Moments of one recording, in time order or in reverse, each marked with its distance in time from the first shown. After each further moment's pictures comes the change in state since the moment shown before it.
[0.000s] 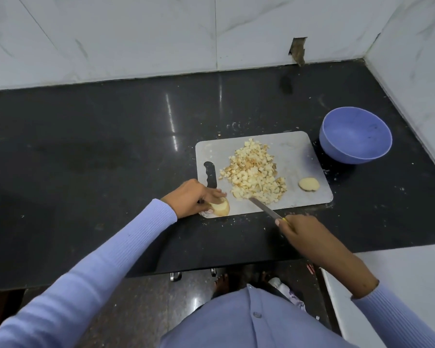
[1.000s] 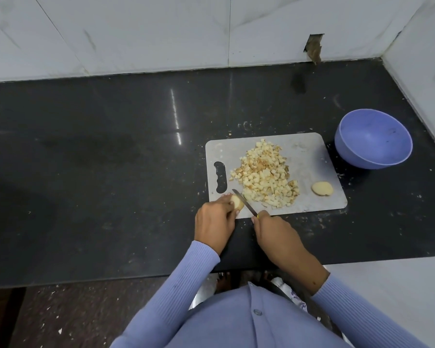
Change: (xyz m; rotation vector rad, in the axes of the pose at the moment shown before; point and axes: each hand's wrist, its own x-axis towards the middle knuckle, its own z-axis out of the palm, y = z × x) left_hand -0.006 0.055 0.066 0.016 0.670 -0.377; right_hand 0.030 -0.059 0.045 -0.153 0.054 -0.027
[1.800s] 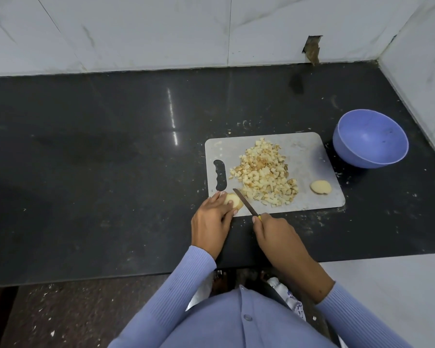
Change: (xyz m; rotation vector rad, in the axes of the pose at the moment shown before) left_hand -0.015 -0.010 0.010 -0.075 0.106 0.023; right_hand -0.013 -0.001 0.004 0.083 0.094 -0.012
